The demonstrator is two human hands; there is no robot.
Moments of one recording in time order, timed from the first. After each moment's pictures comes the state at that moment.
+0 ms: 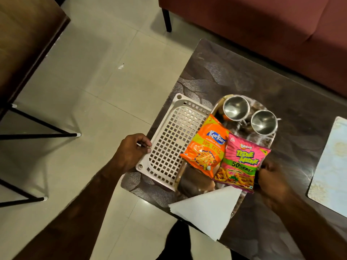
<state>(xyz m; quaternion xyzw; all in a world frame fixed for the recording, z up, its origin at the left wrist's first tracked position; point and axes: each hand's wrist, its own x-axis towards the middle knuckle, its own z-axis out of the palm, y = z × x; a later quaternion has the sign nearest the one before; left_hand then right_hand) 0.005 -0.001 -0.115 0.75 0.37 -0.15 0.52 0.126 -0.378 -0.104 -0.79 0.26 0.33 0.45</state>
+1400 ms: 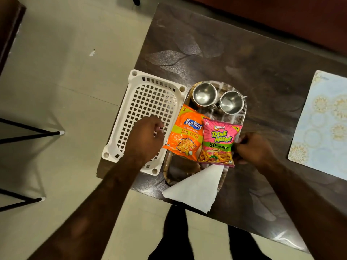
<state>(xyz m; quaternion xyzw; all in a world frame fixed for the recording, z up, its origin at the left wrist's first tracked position) 0.056 -0.128 -0.092 0.88 0.21 -0.12 0.40 0.148 -0.429 -0.119 -0.87 0.15 0.40 0.25</state>
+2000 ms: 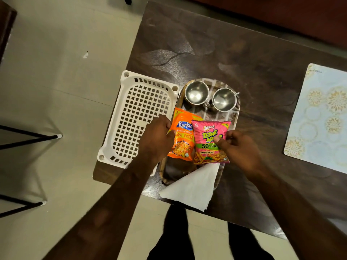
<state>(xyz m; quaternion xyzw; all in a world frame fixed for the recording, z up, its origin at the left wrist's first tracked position) 0.074 -0.169 -0.100 0.88 0.22 -0.17 0.37 0.123 -0.408 -0.094 -0.84 0.11 0.35 0.39</state>
